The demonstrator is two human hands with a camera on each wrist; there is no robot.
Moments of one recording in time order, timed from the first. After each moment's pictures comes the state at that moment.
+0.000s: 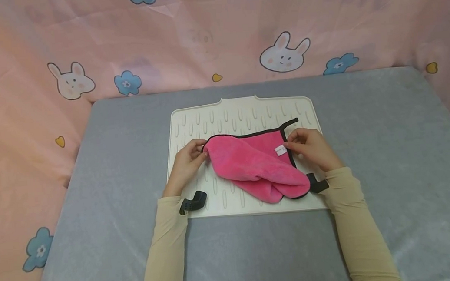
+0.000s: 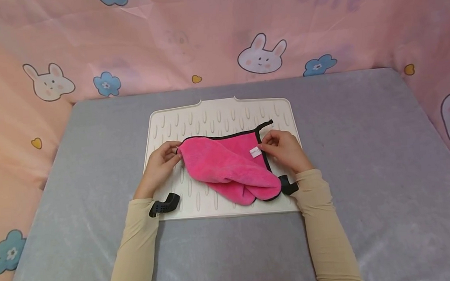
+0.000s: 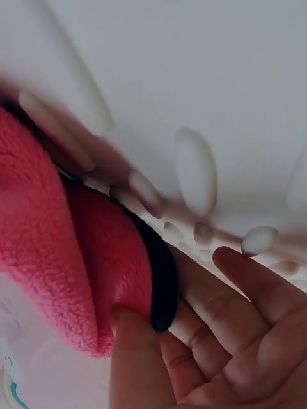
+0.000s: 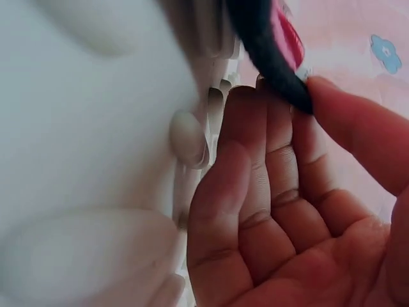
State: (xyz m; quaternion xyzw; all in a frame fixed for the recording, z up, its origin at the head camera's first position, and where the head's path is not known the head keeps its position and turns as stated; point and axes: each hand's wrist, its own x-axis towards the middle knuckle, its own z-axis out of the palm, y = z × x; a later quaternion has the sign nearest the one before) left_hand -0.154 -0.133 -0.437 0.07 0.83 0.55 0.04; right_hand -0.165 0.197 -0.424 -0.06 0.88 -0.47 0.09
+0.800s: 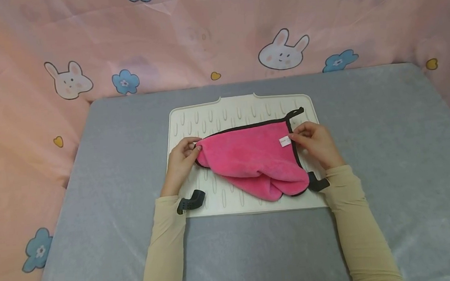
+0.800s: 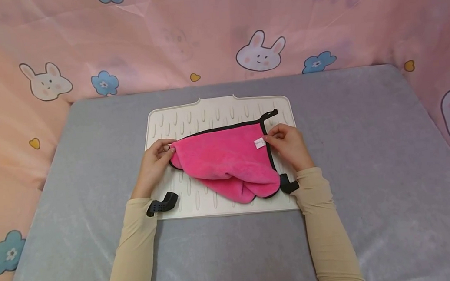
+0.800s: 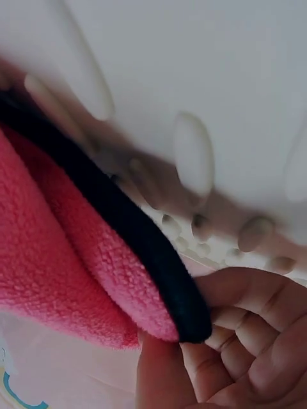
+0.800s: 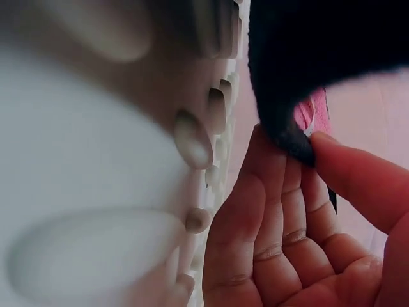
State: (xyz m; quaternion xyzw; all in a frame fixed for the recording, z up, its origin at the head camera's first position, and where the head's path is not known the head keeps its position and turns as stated) left_hand -0.153 -0.137 -0.436 0.01 0.83 0.56 0.01; right_hand -0.165 0.199 -0.426 0.01 0.84 -0.55 0.02
